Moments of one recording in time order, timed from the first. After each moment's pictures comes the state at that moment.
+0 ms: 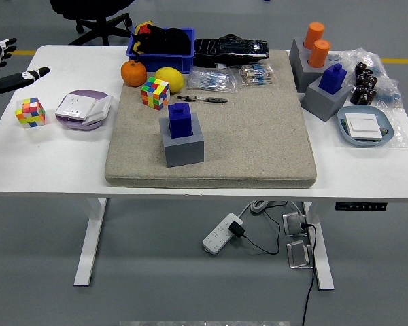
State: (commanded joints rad) left arm -0.97 0.45 -0.21 -0.32 0.51 0.21 -0.40; right arm -0.04 -0.29 1.47 0.36 -1.26 0.14 -0.14
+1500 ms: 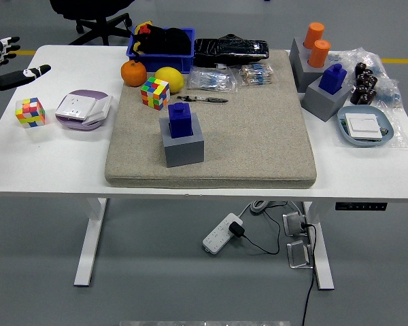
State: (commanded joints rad) left arm -0.98 0.45 -0.21 -0.31 0.51 0.21 -0.40; right arm -0.04 -0.28 1.48 0.36 -1.26 0.14 -0.14
